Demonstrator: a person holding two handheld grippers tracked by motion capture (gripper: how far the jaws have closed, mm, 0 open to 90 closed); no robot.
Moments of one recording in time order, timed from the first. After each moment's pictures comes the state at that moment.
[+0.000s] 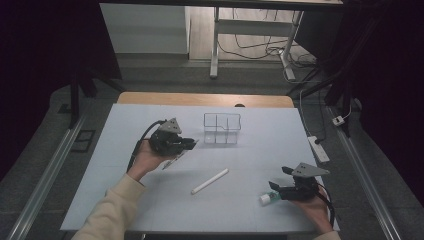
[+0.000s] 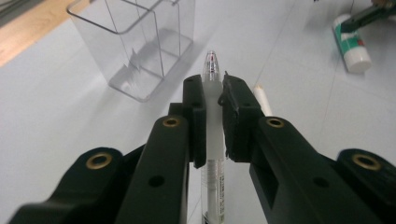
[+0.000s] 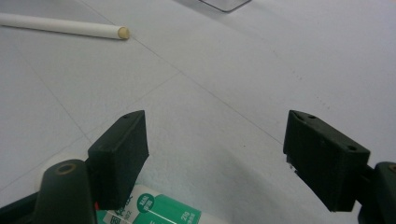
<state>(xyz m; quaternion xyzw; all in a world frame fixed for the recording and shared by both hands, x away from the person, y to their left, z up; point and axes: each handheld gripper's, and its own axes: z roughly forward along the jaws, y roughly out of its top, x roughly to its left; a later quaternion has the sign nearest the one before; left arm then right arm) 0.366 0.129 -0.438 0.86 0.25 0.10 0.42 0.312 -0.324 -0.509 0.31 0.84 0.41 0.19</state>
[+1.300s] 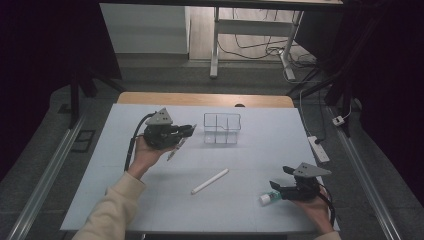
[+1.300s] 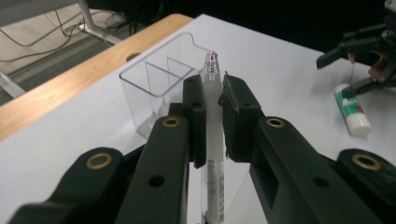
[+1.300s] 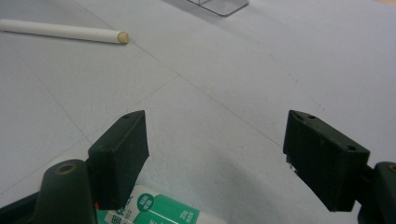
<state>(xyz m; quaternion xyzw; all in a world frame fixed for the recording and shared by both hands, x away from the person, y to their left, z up) 0.364 0.139 -0.417 0.80 0.28 0.14 0.51 0.311 -0.326 -0.506 0.31 0.83 0.42 0.19</state>
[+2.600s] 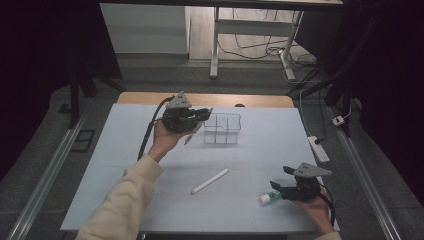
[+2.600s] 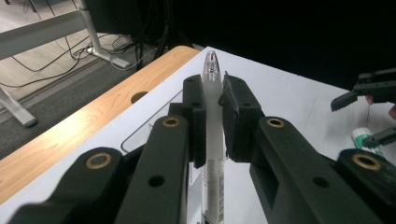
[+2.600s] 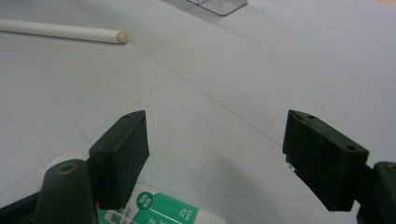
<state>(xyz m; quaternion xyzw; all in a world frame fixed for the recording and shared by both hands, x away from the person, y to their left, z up) 0.400 0.096 -0.389 0.79 0.27 0.17 0.52 0.310 -0.327 -0.506 0.31 0.83 0.42 0.19</state>
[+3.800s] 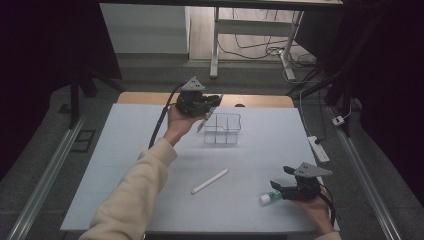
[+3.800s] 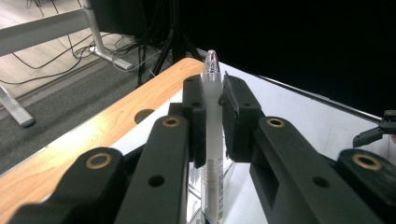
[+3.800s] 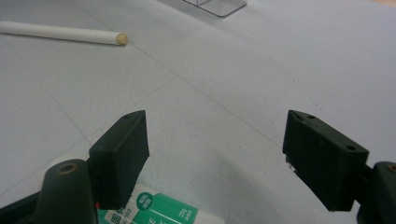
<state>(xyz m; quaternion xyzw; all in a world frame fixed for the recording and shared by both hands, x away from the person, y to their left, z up) 0.443 0.069 -0.374 0.79 0.29 0.16 0.52 0.310 -0.327 -0.505 0.31 0.83 0.42 0.19</state>
